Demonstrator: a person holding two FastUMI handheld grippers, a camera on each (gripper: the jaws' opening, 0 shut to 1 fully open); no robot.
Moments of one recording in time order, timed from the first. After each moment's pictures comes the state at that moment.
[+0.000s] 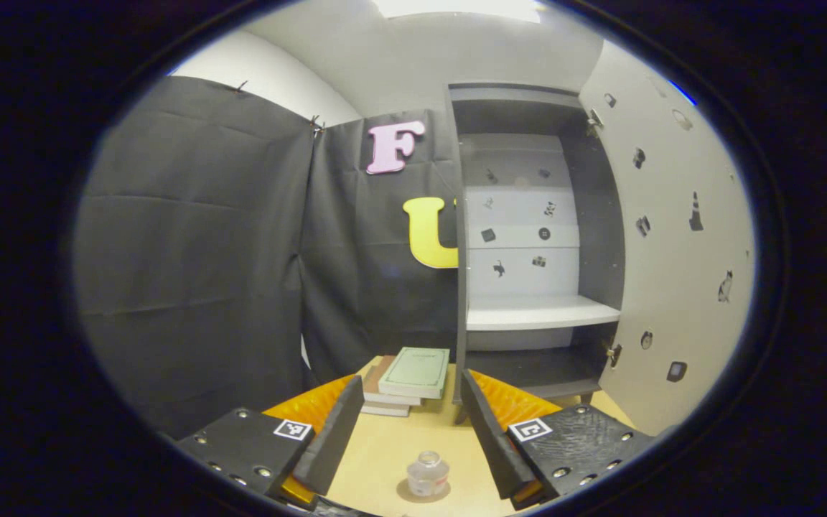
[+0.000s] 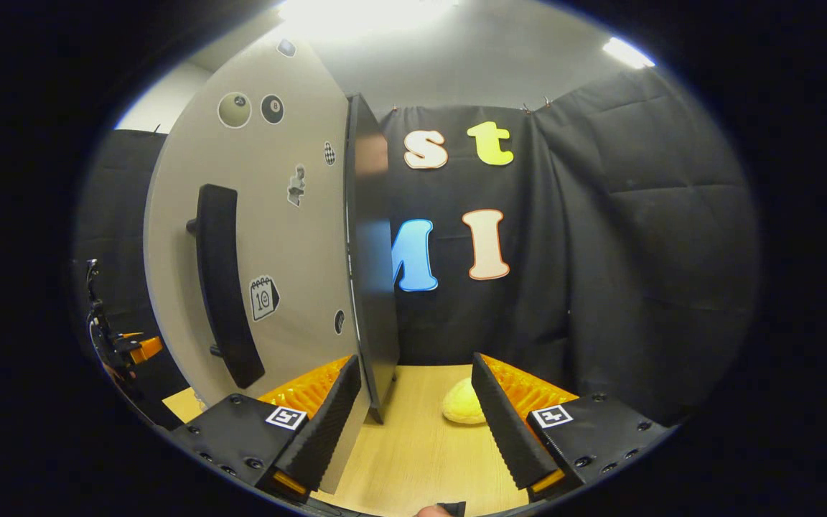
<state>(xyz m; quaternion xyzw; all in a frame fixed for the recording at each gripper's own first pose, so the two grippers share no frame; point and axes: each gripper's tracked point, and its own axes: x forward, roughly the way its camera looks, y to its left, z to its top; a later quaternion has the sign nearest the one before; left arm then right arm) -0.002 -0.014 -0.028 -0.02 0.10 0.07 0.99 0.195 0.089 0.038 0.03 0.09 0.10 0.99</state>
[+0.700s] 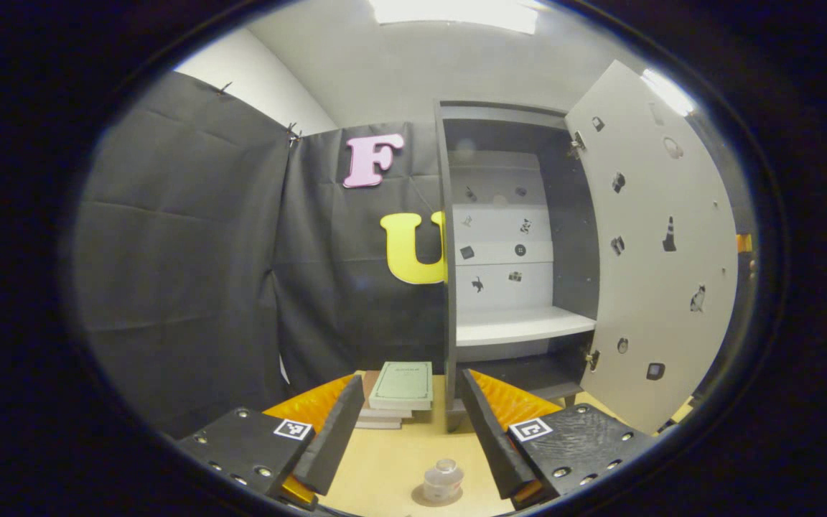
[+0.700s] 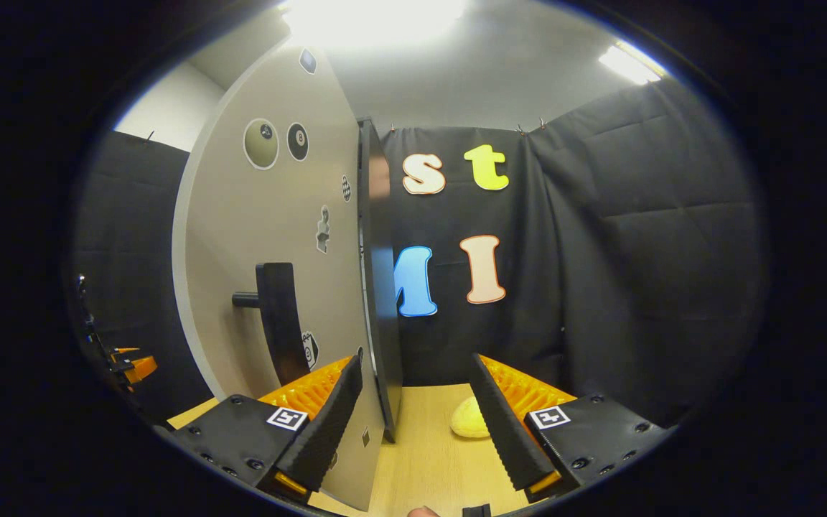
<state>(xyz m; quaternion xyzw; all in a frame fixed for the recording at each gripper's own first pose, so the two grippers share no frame) 0.001 0.012 -0.005 -0.01 0.07 -0.02 1.00 0.191 0.129 0.082 0.04 0.06 0.07 0.99</state>
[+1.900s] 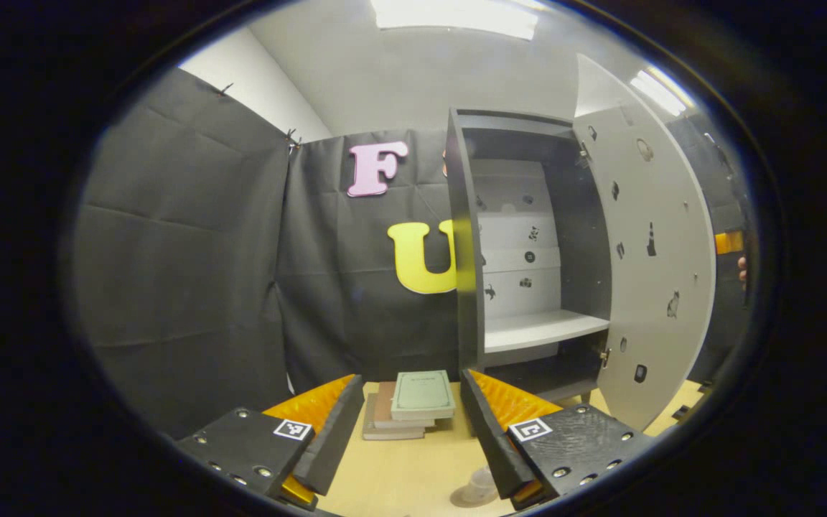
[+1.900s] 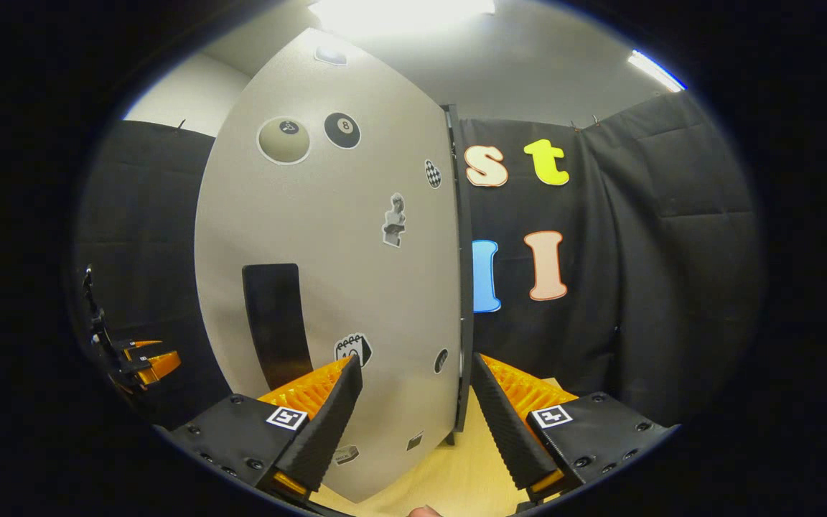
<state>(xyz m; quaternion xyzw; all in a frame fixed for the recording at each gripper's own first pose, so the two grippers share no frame) 0.013 0.090 -0.001 0.01 0.05 -0.03 1.00 0.193 0.271 0.083 0.03 0.07 0.15 0.99</state>
